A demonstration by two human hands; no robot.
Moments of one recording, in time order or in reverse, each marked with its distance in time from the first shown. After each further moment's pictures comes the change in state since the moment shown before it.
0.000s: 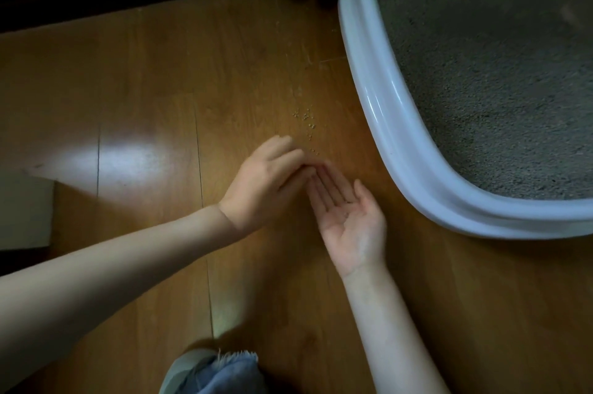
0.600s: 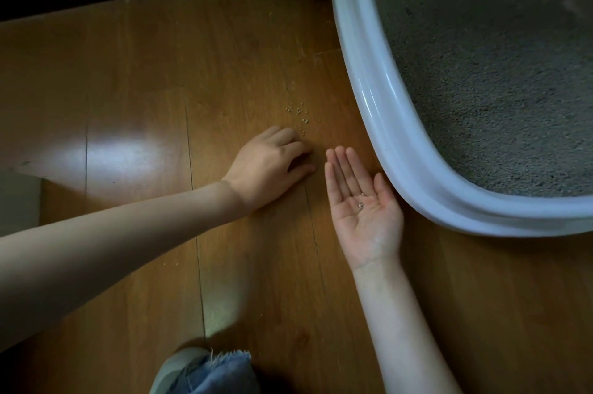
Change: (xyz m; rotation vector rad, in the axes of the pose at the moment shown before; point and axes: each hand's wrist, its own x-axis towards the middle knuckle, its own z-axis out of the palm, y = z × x) left_hand 0.019 -0.023 0.018 0.221 -0.140 -0.053; right_hand 0.003 -0.022 -0.002 0.082 -0.037 -0.071
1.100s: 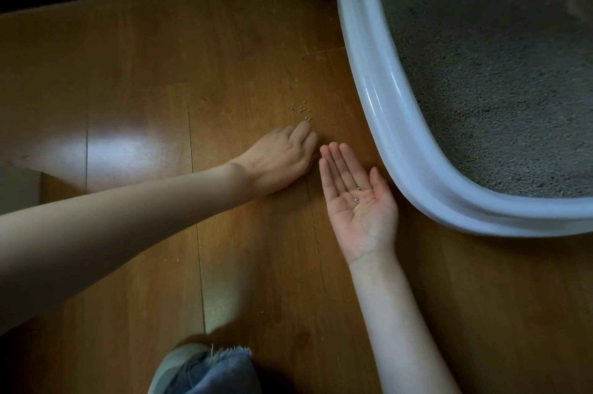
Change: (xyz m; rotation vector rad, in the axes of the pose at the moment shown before) left_hand 0.017 0.001 0.000 0.243 -0.126 0.194; right_hand 0.006 0.005 0.001 -0.055 0.011 0.022
